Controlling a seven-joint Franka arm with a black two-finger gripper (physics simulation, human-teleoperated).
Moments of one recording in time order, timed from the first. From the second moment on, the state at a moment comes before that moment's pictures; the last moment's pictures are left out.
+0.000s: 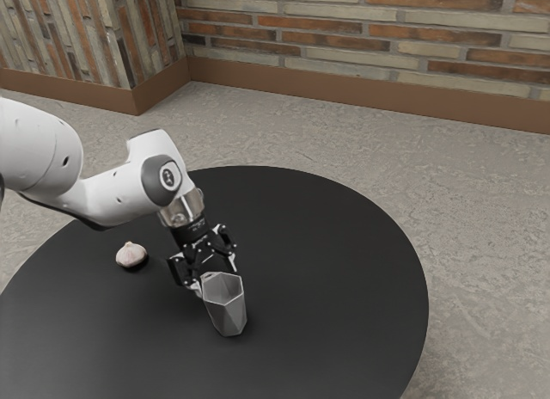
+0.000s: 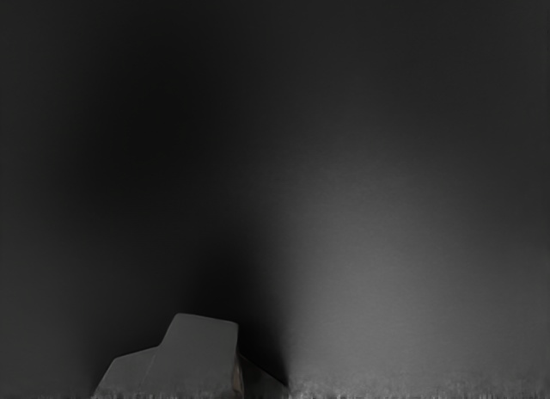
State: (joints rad) arm -0.19 0.29 0.22 -2.09 -0.57 2.15 -0.99
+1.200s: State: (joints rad) arm -0.16 0.27 0.33 -2.06 -0.51 2.07 -0.84
